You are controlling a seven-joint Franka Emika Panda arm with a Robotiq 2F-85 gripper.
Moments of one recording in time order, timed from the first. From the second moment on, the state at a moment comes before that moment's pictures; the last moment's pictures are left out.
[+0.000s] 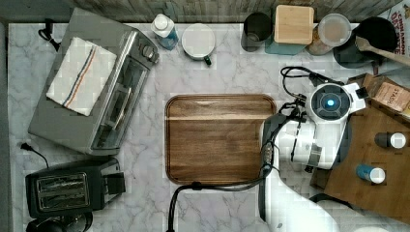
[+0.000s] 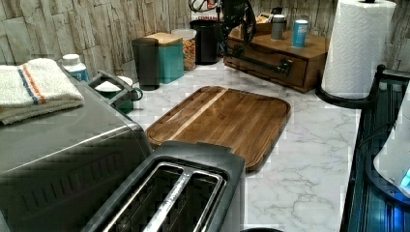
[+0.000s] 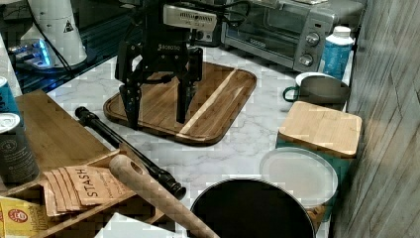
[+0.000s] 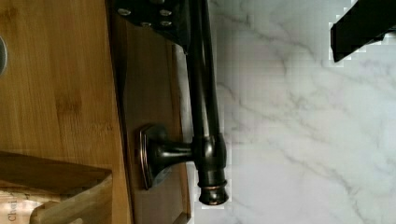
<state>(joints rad) -0.17 0.31 -0.27 -2.04 -0.30 0.91 -0.51</state>
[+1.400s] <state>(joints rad) -0.23 0.38 -0.27 -2.16 -0.28 1.11 -0.50</state>
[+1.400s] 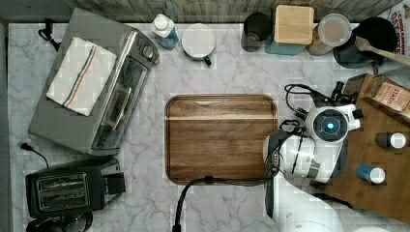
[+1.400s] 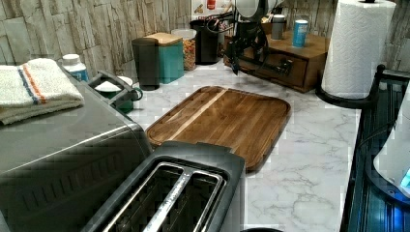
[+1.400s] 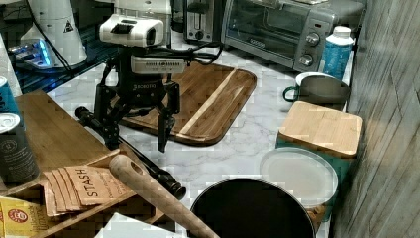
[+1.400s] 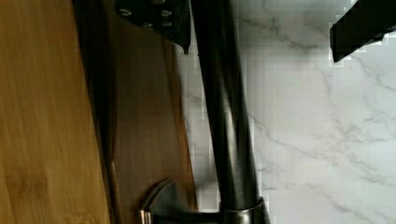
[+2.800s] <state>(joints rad) -0.36 0.39 -0.07 -2.05 0.05 0.89 -0.69</state>
